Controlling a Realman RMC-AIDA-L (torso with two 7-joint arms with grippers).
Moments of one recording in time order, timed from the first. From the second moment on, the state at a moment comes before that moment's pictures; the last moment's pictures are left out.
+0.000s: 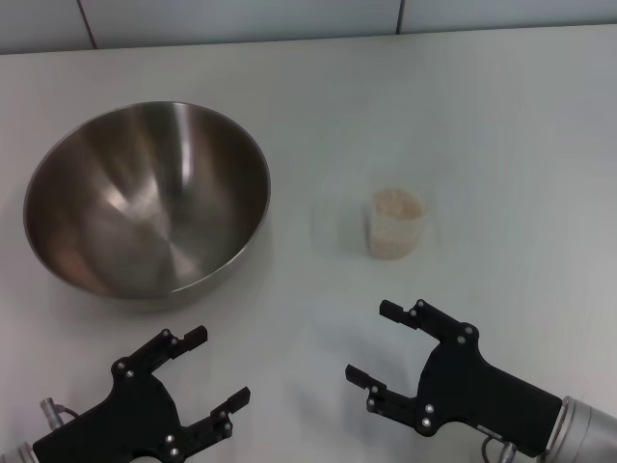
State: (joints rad) left arm -0.23 -2.07 0.82 0.03 1.64 1.58 -0.31; right arm 0.25 2.08 0.12 0.15 -2.50 -1.47 0.13
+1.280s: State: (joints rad) left arm -0.29 -2.06 0.86 1.33 1.99 1.34 -1.76; right arm 0.25 2.08 0.12 0.16 -2.50 -1.48 0.13
